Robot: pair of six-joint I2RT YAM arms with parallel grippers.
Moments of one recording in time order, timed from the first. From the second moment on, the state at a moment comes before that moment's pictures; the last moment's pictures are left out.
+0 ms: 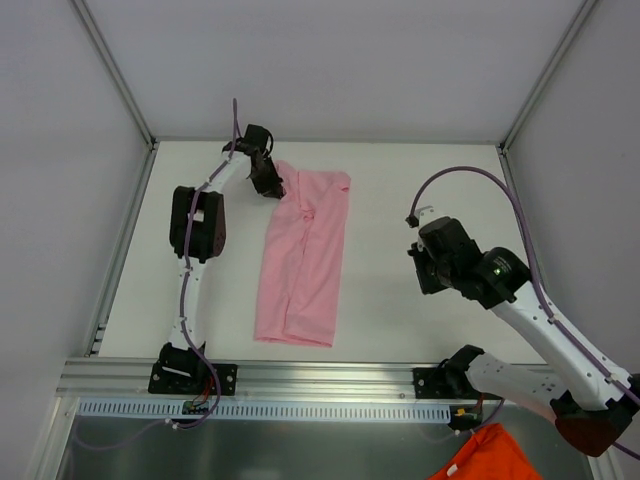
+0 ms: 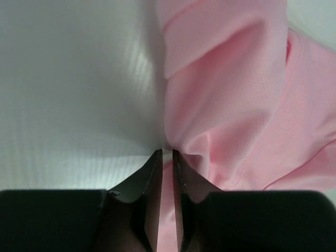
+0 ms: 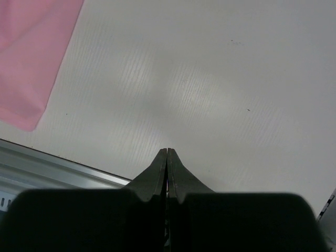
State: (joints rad) left arm -0.23 2.44 2.08 -0.76 0.18 -0.63; right arm 0.70 0.95 1.12 -1.12 0.24 0.22
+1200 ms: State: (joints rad) left arm -0.22 2.37 2.03 -0.76 0.45 -0.61; right arm 0.95 1.19 1.08 -0.84 -0.01 0.36
